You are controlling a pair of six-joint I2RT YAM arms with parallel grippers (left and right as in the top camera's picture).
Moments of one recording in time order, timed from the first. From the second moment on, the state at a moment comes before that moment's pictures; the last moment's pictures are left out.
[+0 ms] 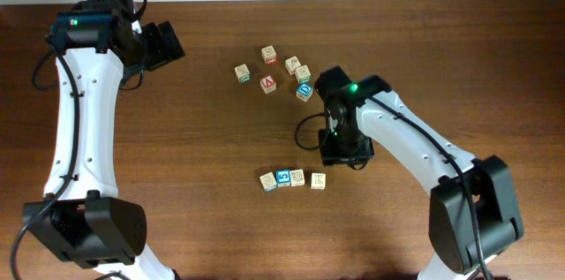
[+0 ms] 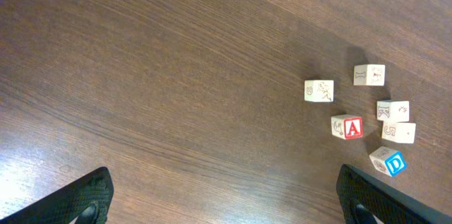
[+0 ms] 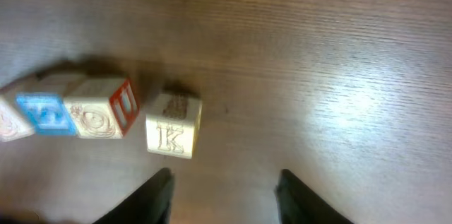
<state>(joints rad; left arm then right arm) 0.04 1.85 1.97 -1.24 0.00 -0.39 0.46 1.84 1.35 -1.18 -0.13 0.39</state>
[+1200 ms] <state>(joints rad) -0.12 1.85 1.74 -1.11 -0.04 -0.39 0.70 1.84 1.35 -1.06 -0.19 0.55</state>
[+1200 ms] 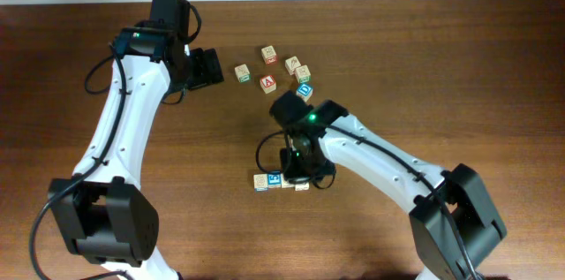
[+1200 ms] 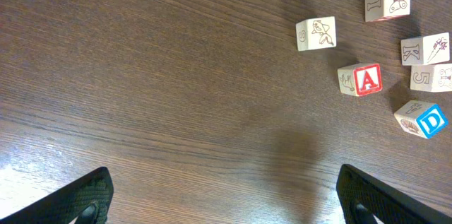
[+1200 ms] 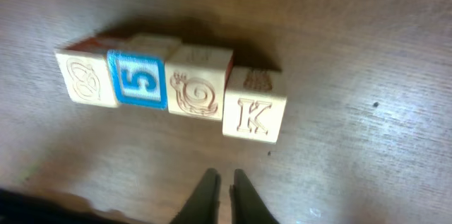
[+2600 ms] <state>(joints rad) 0.04 1.85 1.74 -1.05 -0.05 -0.39 0.92 1.95 1.46 -0.96 -0.18 0.60</state>
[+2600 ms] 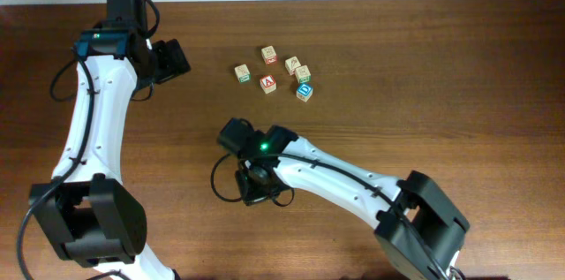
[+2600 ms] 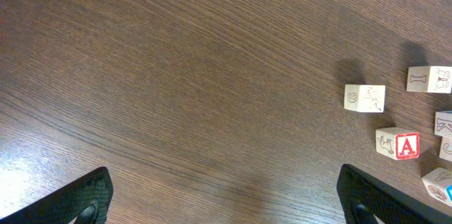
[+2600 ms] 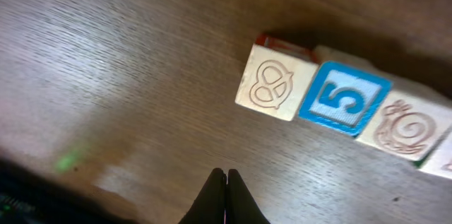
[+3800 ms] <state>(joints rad) -0.01 1.85 1.74 -1.32 0.06 -0.39 0.57 1.82 1.69 -1.29 -0.10 0.43</state>
